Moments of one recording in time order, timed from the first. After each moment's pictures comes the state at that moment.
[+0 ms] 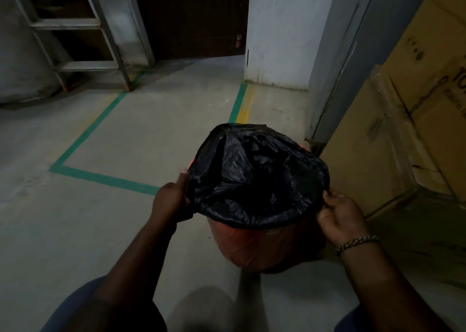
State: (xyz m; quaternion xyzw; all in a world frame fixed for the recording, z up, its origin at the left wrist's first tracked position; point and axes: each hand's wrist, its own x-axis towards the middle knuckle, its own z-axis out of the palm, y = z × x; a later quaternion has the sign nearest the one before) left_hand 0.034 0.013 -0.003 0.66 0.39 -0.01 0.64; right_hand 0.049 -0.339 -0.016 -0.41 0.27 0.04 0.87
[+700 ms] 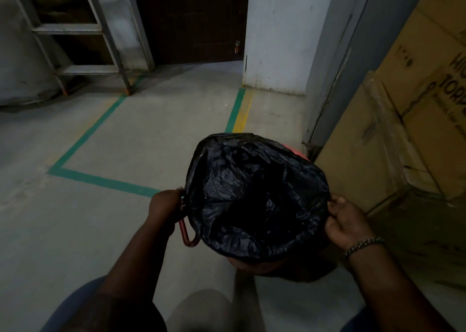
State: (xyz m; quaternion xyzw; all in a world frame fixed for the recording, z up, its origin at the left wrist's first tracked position) left_hand 0.032 0.032 -0.025 0.72 0.36 -0.05 0.60; right_hand 0.038 -0.355 -0.015 -0.50 0.31 0.06 0.81
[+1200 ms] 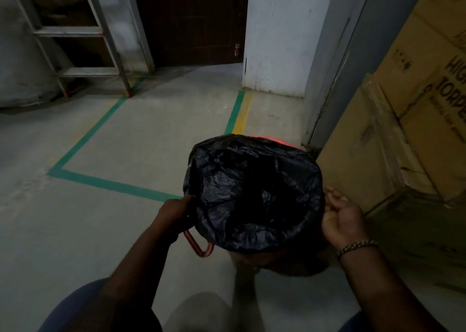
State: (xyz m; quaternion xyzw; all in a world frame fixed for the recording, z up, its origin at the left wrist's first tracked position) left_hand 0.022 0.015 -0.016 0.70 0.36 -0.15 0.60; right_hand 0.036 -0.341 0.001 -0.41 0.29 -0.04 0.86
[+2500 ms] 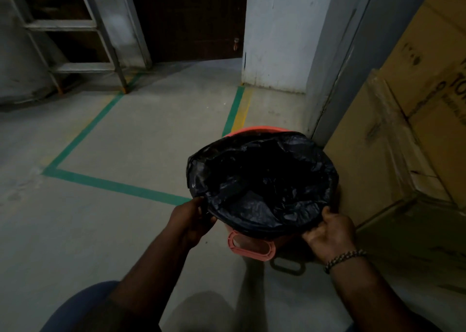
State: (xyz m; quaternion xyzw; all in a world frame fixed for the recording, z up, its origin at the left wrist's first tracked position) left_hand 0.028 -0.030 -0.017 0.43 0.42 -0.12 0.79; right_hand 0.022 -0.309 -0.003 -0.33 0.40 0.05 0.86
